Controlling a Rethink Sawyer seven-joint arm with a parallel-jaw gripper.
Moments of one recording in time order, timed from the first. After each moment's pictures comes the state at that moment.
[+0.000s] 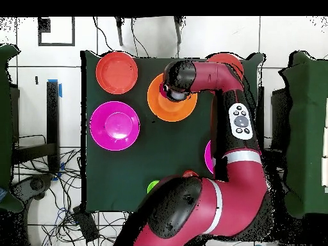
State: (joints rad) arm -0.42 -0.27 0.38 0.95 -0.46 1.00 1.89
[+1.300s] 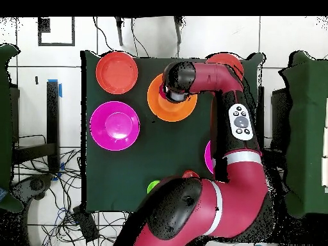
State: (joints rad) arm -0.42 -0.28 0.37 0.97 -0.45 1.00 1.89
